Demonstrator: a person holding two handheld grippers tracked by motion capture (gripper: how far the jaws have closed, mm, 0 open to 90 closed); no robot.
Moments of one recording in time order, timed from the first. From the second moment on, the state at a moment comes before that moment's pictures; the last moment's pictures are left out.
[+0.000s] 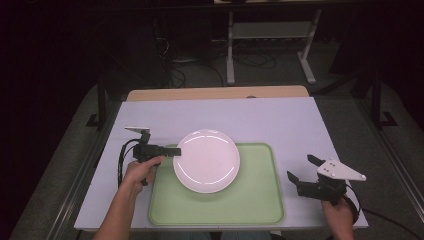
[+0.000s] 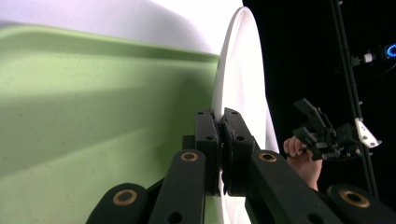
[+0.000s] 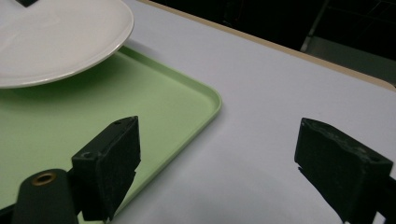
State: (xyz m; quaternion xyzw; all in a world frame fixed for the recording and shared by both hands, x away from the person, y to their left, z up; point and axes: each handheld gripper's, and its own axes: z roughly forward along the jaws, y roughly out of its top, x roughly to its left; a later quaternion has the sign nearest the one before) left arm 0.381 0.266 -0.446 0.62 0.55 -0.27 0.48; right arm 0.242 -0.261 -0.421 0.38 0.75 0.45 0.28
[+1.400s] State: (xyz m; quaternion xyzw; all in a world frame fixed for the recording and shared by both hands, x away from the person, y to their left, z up) left arm 0.347 0.257 -0.459 0.63 0.57 -0.25 0.46; right arm 0.244 -0.261 -0.420 0.38 0.75 0.46 0.29
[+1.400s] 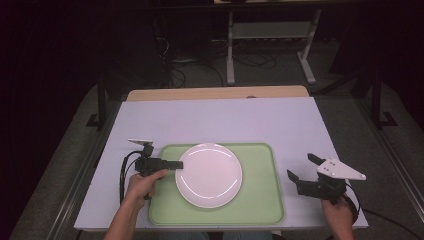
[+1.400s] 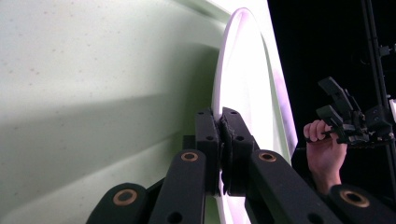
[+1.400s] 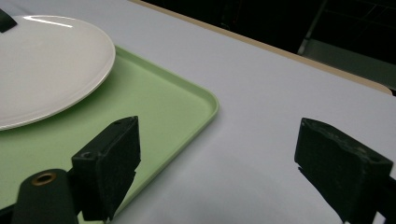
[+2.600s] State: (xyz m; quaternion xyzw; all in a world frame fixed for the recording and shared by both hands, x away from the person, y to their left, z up) left arm 0.339 0.240 -0.457 0.68 0.56 -0.24 0.42; right arm 0.243 -0.257 -0.420 0.37 0.76 0.45 0.29
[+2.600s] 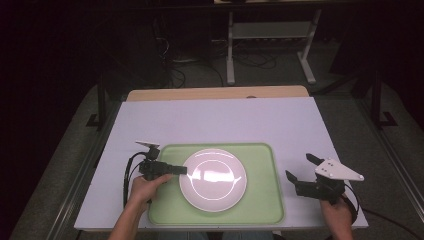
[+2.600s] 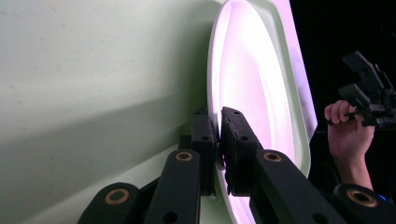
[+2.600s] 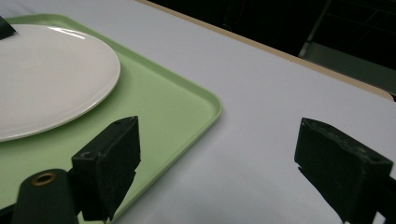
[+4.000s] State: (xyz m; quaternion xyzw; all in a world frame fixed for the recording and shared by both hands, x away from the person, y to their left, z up) left arm 0.339 0.249 -0.450 0.69 0.55 -0.21 0.42; right arm 0.244 -0.255 -0.420 0.37 0.76 0.45 0.29
